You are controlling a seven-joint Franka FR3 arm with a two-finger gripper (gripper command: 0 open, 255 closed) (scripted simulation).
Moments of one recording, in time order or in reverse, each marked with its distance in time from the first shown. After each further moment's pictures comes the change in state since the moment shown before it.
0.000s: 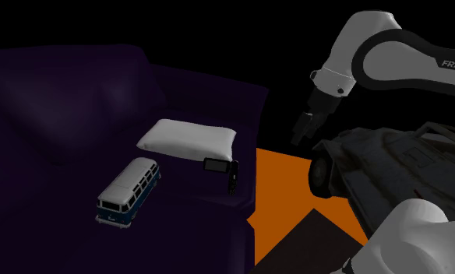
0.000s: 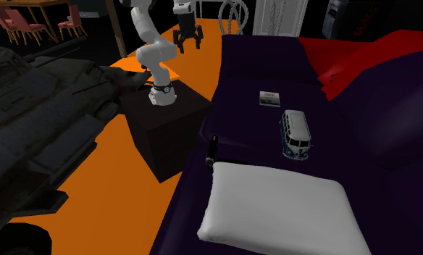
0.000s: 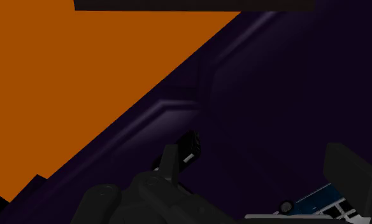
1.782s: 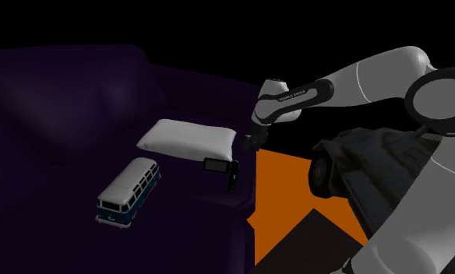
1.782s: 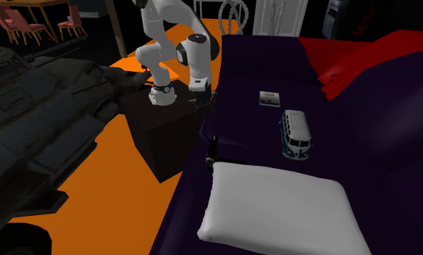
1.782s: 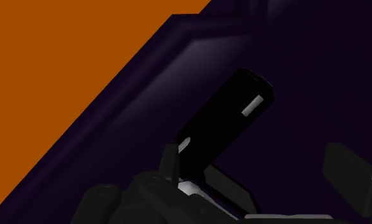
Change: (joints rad) arm -0.079 0.888 -0.081 0.254 -0.004 0.579 -0.091
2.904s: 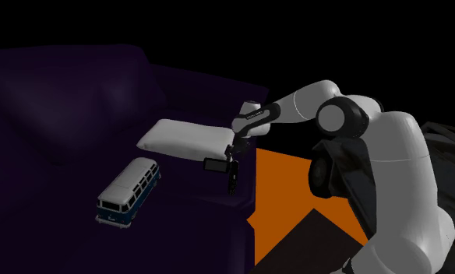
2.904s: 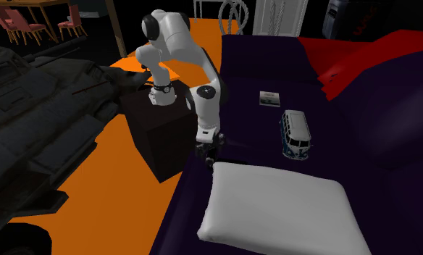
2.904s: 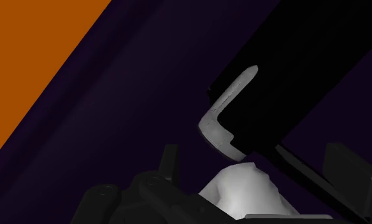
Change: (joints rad) arm -0.051 0.577 -0.011 0.488 0.037 0.058 -0.041
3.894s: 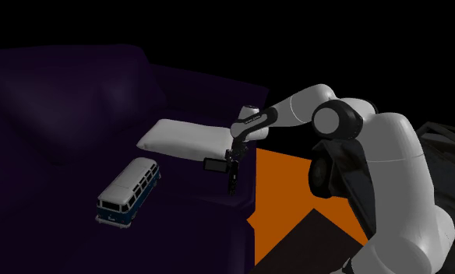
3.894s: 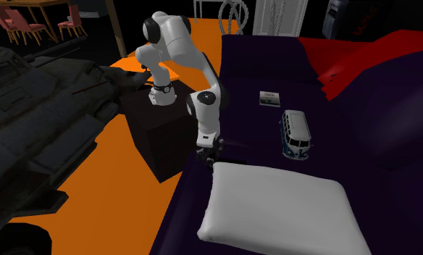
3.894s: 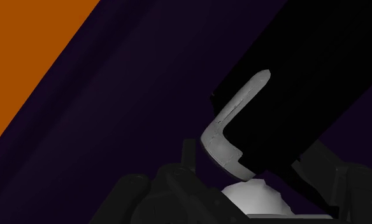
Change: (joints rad) arm 0.000 0.044 0.002 0.009 0.002 0.037 -0.002
